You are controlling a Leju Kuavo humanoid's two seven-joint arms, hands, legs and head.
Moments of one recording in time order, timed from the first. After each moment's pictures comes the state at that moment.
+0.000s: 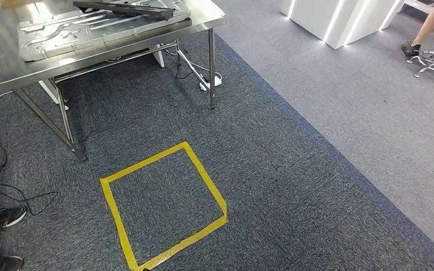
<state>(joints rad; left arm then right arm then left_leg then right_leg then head) -0.08 -0.24 1.05 -0.21 -1.27 0.41 -0.34 -0.05 0.19 -1.17 -0.29 0.66 -0.51 -0.22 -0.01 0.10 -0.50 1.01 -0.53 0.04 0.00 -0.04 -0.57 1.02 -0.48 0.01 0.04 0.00</state>
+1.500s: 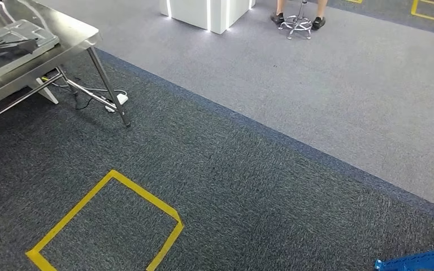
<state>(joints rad) -0.07 -0.23 1.07 -0.21 -1.26 0.40 -0.38 -0.05 0.23 -1.07 -0.26 0.89 -0.38 -0.20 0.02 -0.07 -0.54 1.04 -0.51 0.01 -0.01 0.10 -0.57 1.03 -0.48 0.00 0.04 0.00</state>
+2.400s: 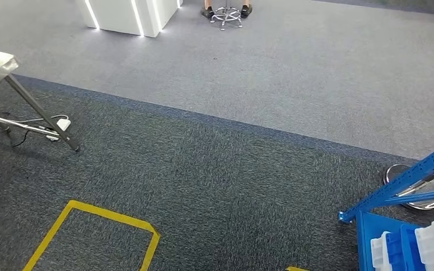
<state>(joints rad) -0.07 -0.23 1.07 -0.21 -1.28 0.40 -0.37 -0.04 0.24 -1.02 -0.25 0.94 -0.35 -0.17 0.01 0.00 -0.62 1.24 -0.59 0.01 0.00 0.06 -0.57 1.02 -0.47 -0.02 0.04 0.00</state>
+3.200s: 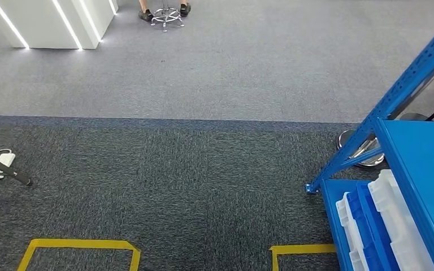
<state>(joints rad) -0.08 -0.23 1.07 -0.21 -1.27 0.39 -0.39 -0.04 0.24 -1.00 -0.25 0.97 -0.34 -0.16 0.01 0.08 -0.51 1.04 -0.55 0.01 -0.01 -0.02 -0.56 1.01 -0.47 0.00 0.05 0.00</state>
